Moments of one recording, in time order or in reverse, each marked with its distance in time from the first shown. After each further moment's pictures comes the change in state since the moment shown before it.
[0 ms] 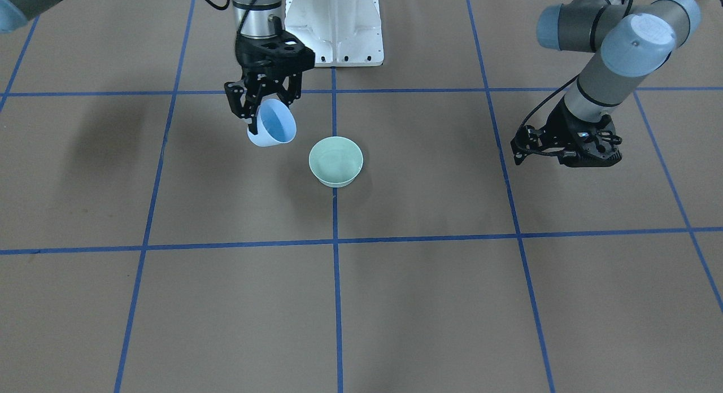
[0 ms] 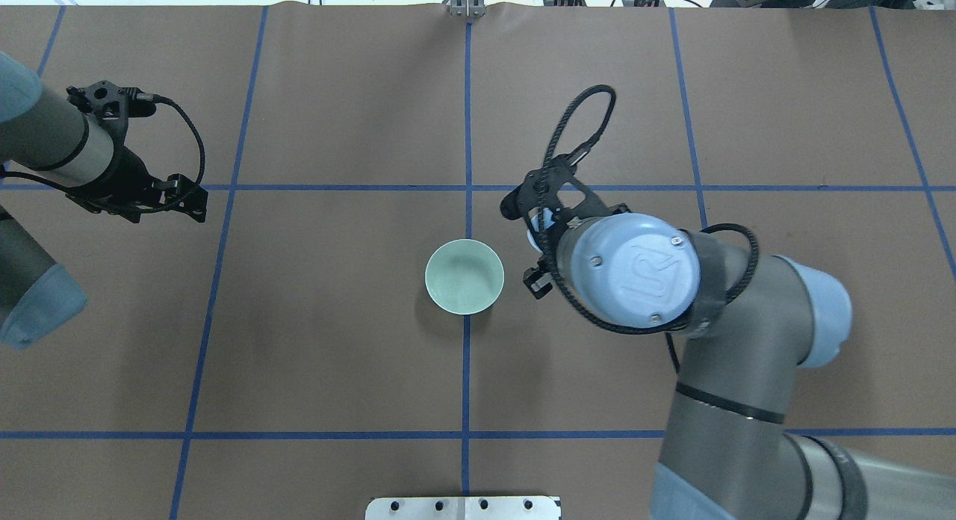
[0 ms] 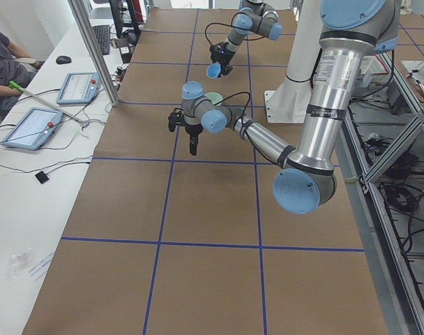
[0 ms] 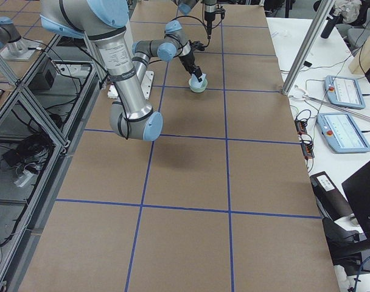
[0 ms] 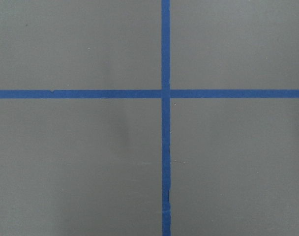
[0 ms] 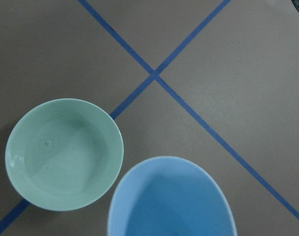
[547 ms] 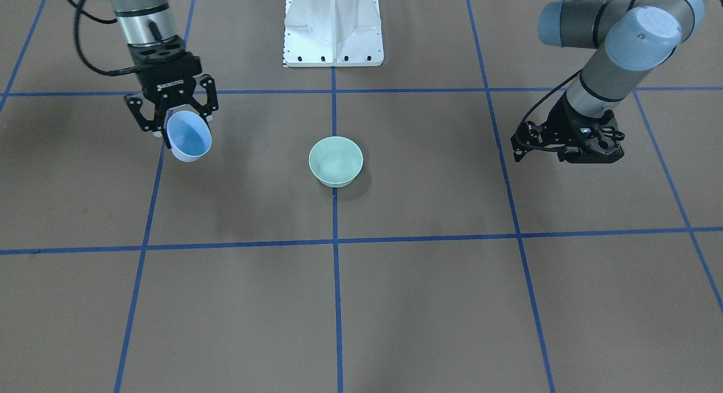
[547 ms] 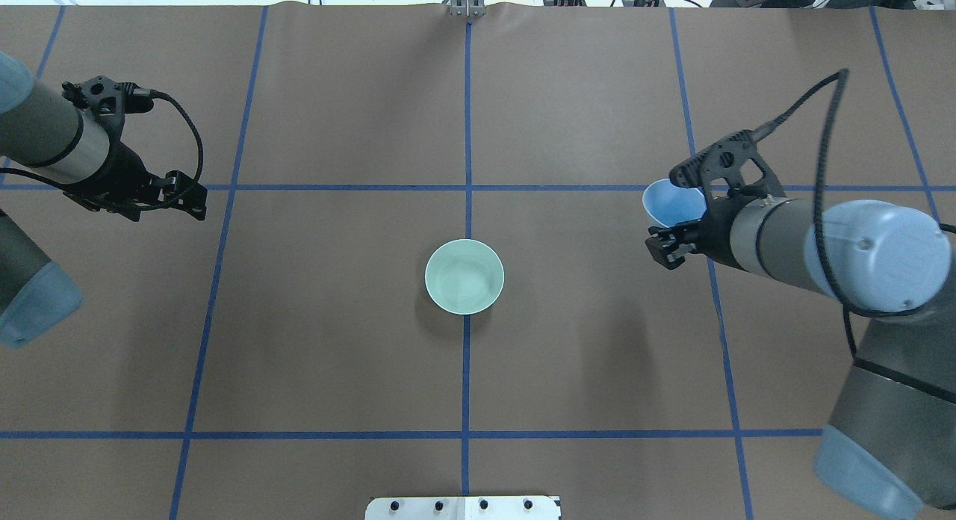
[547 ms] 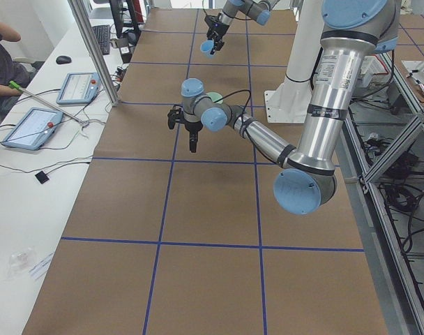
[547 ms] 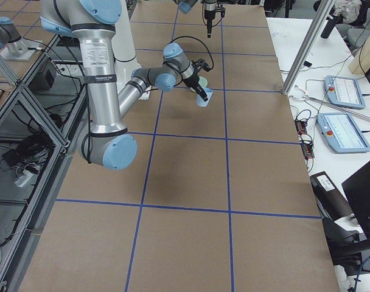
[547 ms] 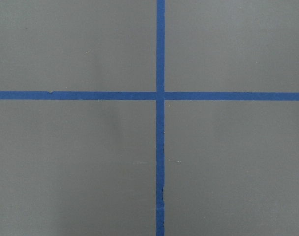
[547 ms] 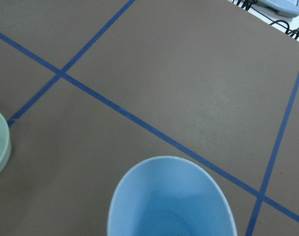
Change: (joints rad) left arm -0.005 0.000 -0.016 0.005 -0.010 -0.001; right arm 0.149 -0.441 0.054 0.553 0.081 0.025
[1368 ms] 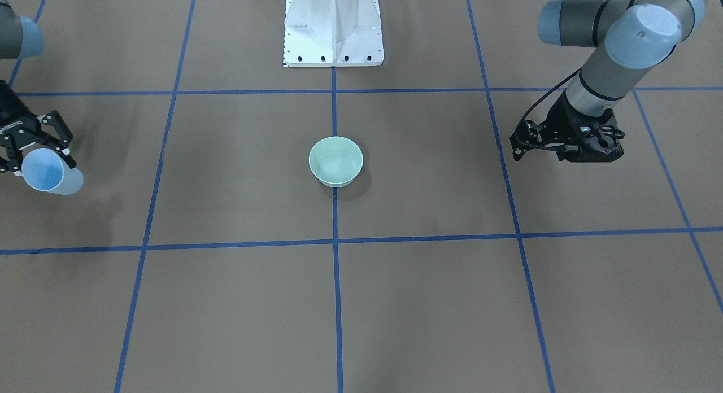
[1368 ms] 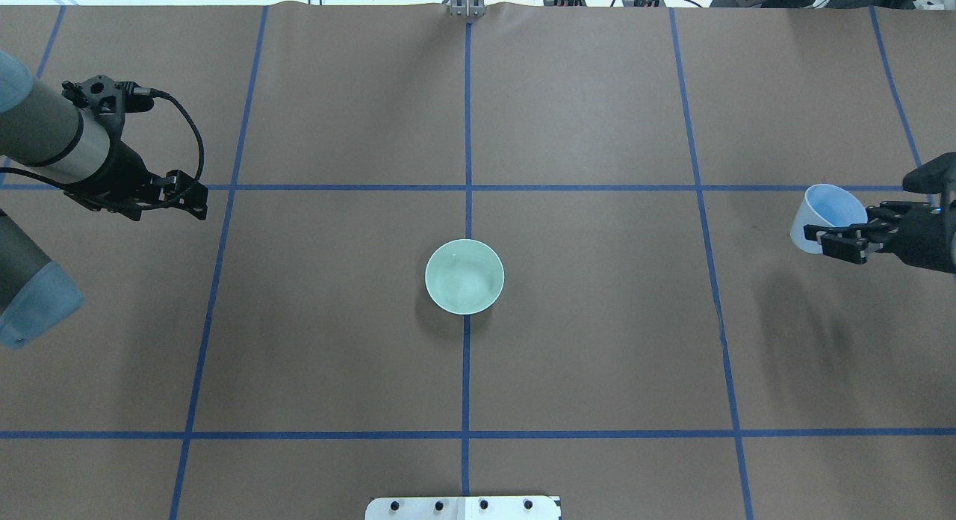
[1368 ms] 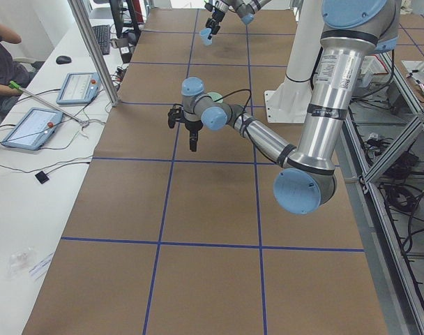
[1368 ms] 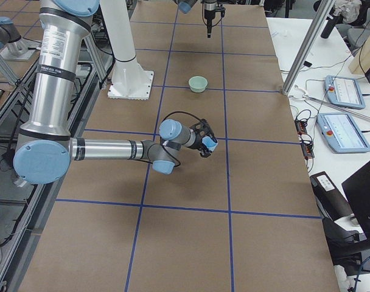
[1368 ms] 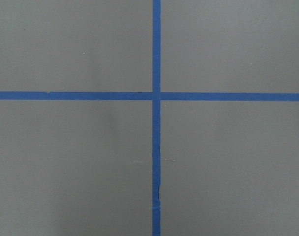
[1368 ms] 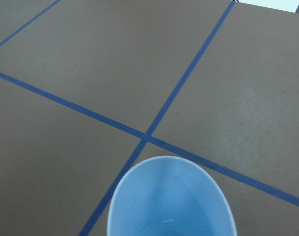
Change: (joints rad) left arm 0.001 -0.001 -0.005 0.000 0.000 -0.008; right arm 0.357 -0.266 -0.521 0.993 0.368 0.031
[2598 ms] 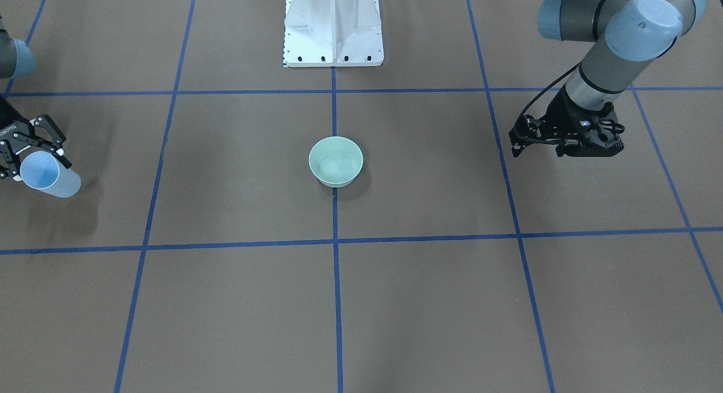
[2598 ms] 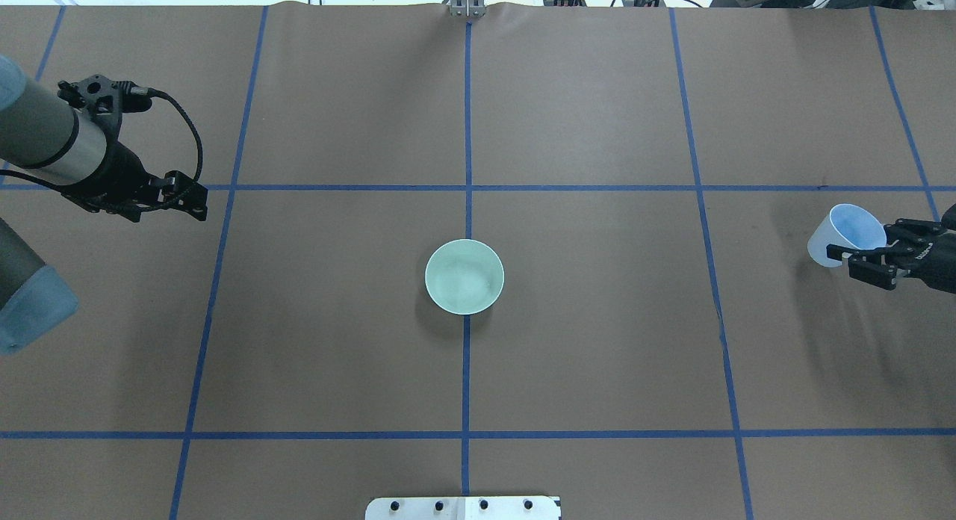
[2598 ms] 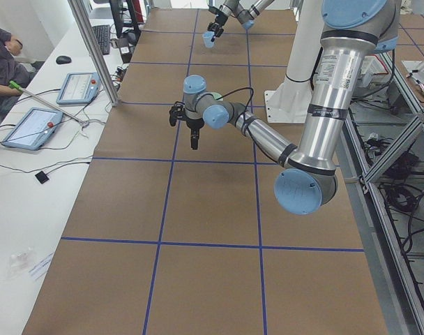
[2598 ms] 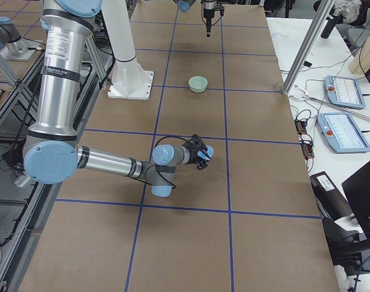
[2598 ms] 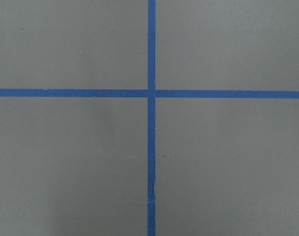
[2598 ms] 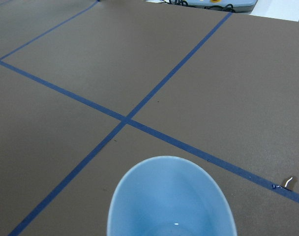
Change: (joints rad) left arm 0.002 0.007 -0.028 0.007 0.000 -0.005; right arm -0.061 0.034 -0.233 0.349 -0.056 -0.027
